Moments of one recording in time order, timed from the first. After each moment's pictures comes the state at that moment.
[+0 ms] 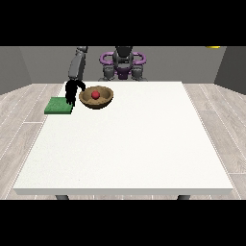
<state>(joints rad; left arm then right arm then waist) -0.74 0.51 0.42 -1.18 0.19 -0.31 0.18 -0.29 -0.18 -0.35 -0.77 -0.26 0.19 -0.36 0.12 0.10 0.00</state>
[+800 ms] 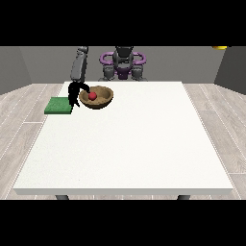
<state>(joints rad) -0.70 0.58 0.46 -1.22 0.27 -0.36 0.18 -0.33 -0.17 -0.33 -0.73 -0.21 0.13 -0.48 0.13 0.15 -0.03</state>
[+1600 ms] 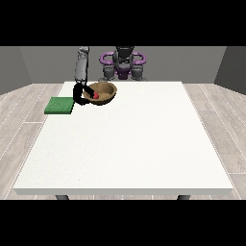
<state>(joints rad) -0.70 0.66 0.53 -1.20 0.35 -0.43 0.18 -0.27 -0.16 -0.25 -0.86 -0.08 -0.13 -0.34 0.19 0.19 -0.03</state>
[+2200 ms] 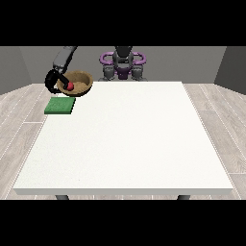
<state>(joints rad) -0.61 0.70 0.57 -1.10 0.32 -0.43 0.14 -0.34 -0.43 -0.25 -0.90 -0.07 -0.09 0.07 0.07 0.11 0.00</state>
